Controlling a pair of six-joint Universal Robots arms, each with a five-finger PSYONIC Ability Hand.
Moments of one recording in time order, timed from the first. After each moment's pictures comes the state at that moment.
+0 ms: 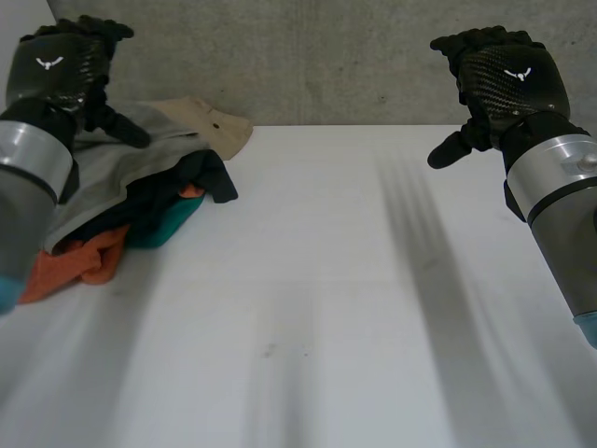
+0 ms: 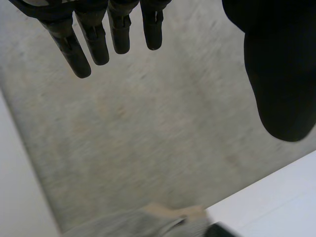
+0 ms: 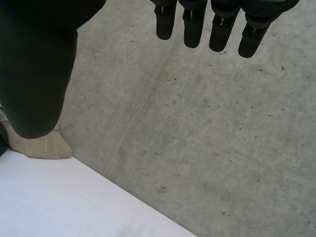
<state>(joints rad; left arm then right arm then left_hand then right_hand) 4.46 -1.68 -1.51 3.41 -1.55 3.24 1.98 -1.46 1.50 -0.21 1.56 3.01 0.22 0.22 0.23 0.21 0.05 0.23 0.21 0.21 0.21 0.05</state>
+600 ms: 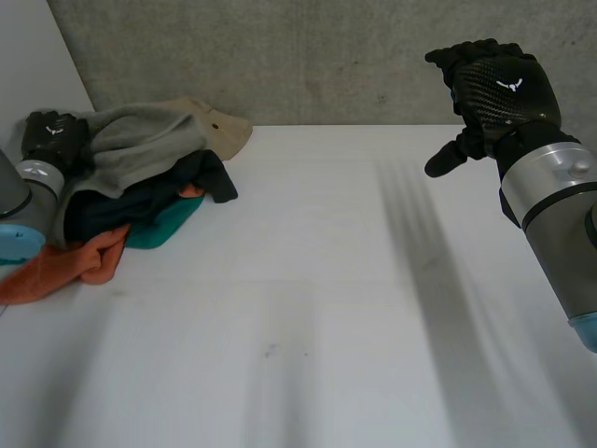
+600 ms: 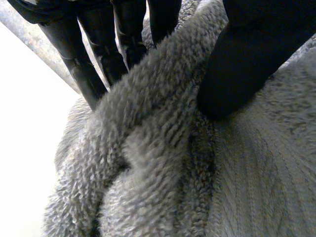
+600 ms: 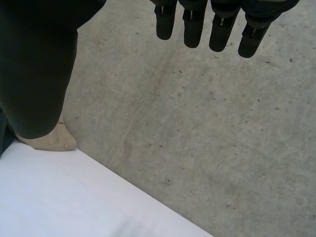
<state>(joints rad) 4.76 -2.58 -0.73 3.39 -1.38 3.62 1.98 -1.44 1.51 -0.20 1.56 3.00 0.91 0.92 0.91 0.90 0.70 0.23 0.21 0.21 0.21 0.05</state>
